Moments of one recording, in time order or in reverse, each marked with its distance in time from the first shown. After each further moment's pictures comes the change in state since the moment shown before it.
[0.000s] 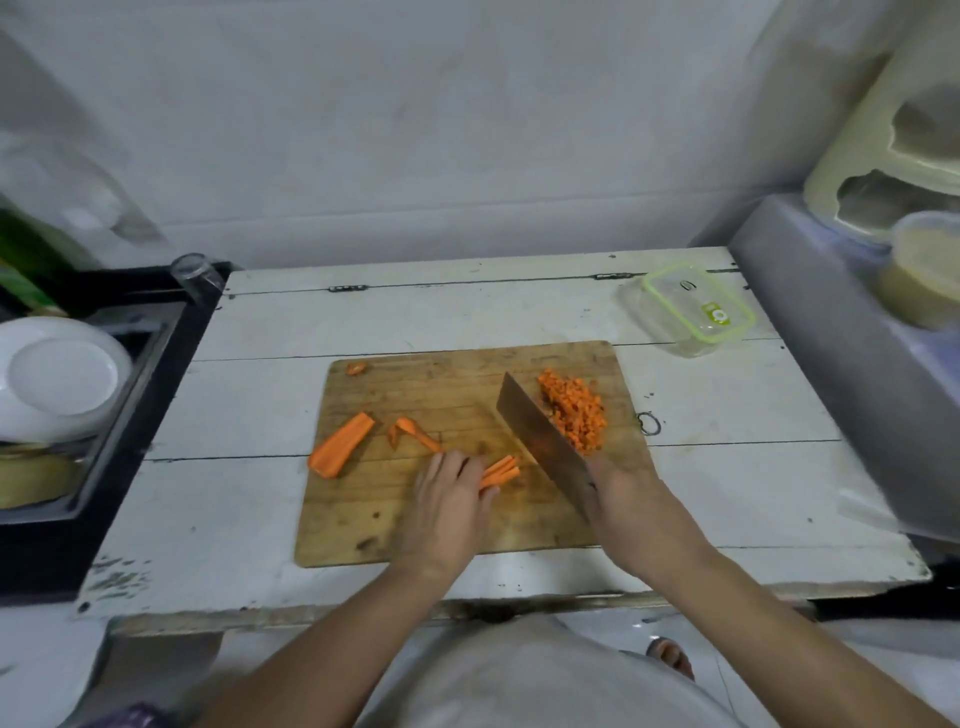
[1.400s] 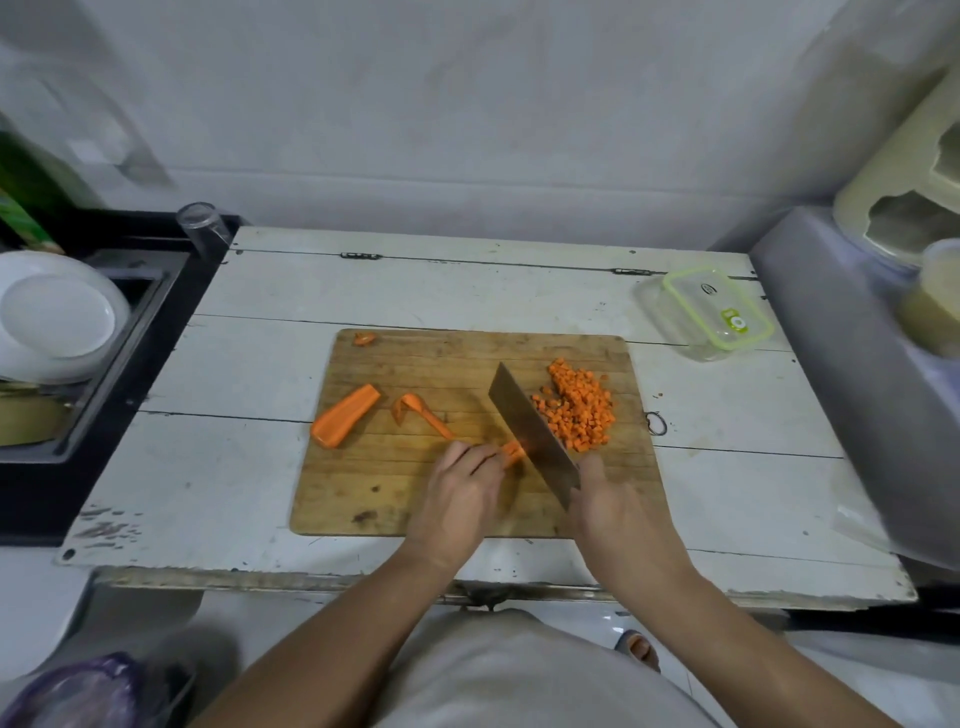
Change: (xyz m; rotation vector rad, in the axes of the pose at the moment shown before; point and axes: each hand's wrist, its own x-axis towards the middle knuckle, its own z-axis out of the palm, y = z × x) left_hand -0.004 0.000 0.016 -0.095 0.200 0.216; right_hand -0.007 -0.018 0.024 -0.109 0.055 -0.035
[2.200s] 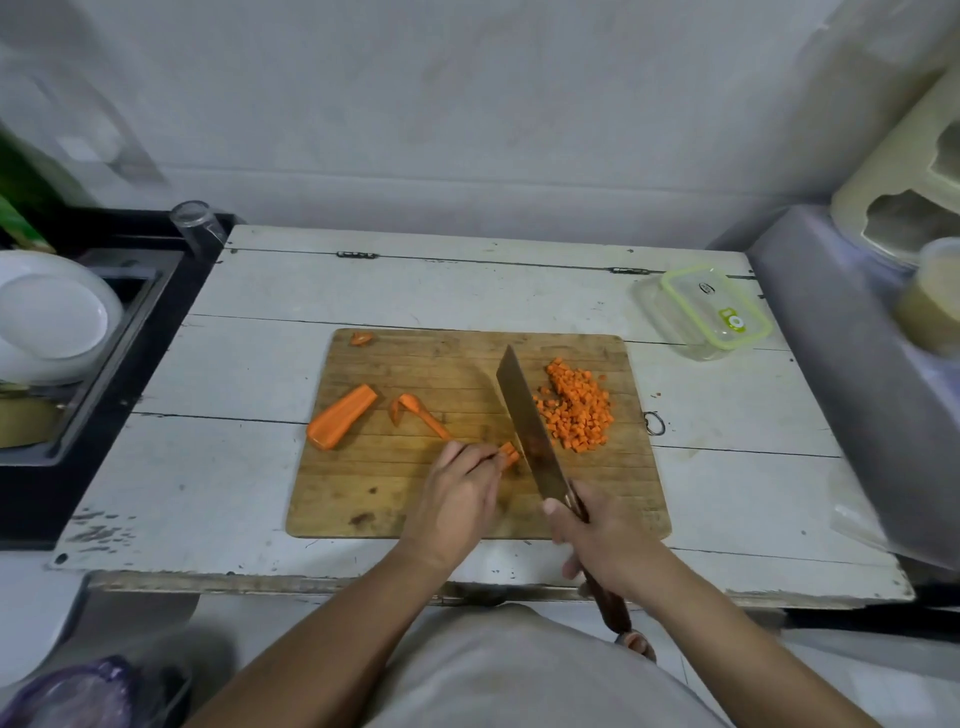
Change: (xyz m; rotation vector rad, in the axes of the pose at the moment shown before) left_hand -0.001 -0.003 0.001 -0.058 -0.001 -0.011; right_hand 0.000 -0.003 -0.003 0.656 -0.302 0.214
